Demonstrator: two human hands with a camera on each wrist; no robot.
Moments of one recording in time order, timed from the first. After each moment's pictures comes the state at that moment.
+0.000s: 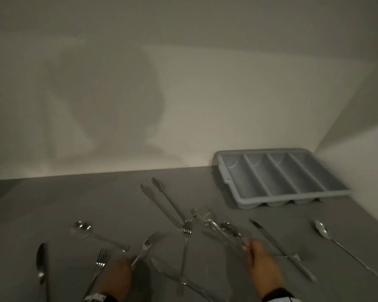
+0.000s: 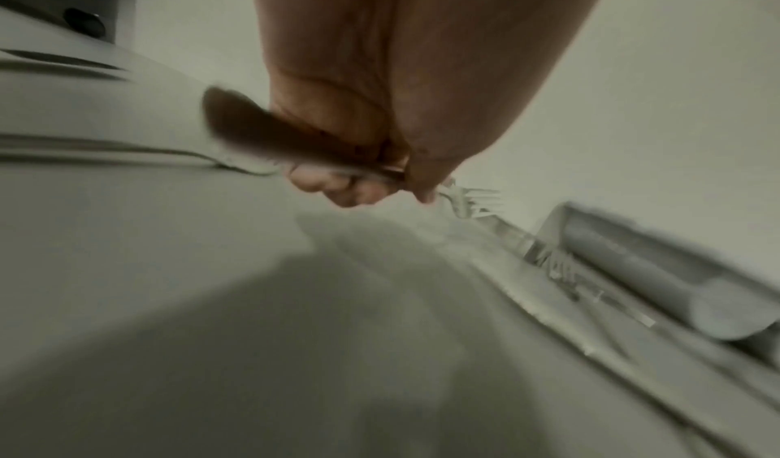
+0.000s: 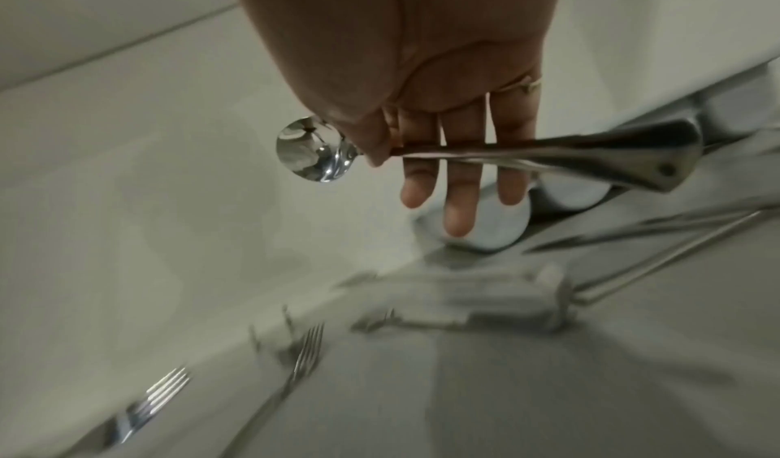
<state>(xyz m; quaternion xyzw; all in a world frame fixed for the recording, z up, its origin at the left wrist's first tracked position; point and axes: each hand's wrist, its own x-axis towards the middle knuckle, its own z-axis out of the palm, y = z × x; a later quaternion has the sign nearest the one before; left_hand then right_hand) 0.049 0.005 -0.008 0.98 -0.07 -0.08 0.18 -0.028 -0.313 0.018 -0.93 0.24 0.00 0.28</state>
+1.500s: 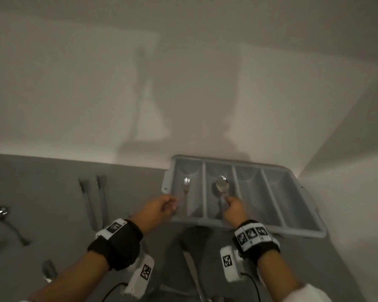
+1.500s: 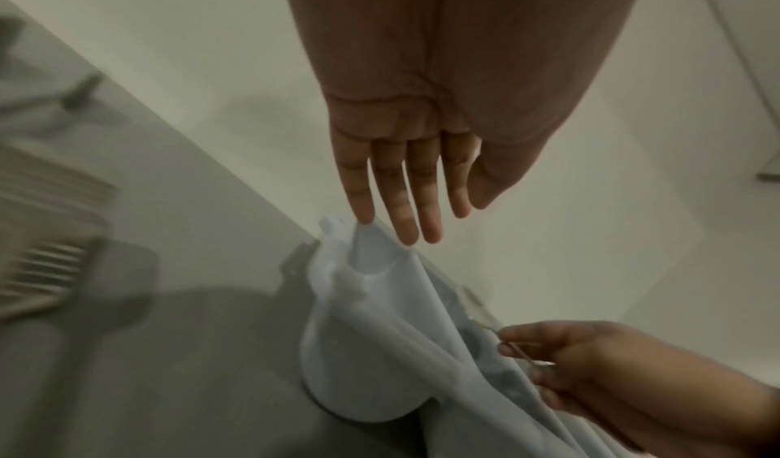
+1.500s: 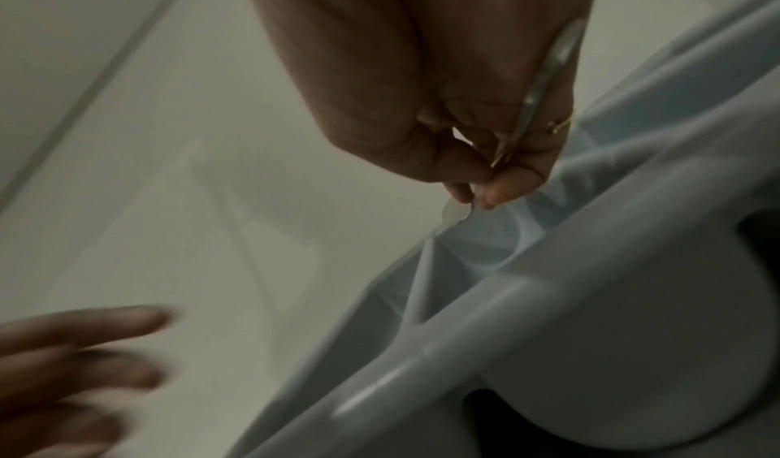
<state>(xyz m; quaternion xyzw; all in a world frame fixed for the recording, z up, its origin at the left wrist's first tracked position) 0.146 -0.344 0.055 0.86 -0.12 -0.15 0.48 0.161 -0.590 0.031 -0.93 0.12 0.04 0.35</state>
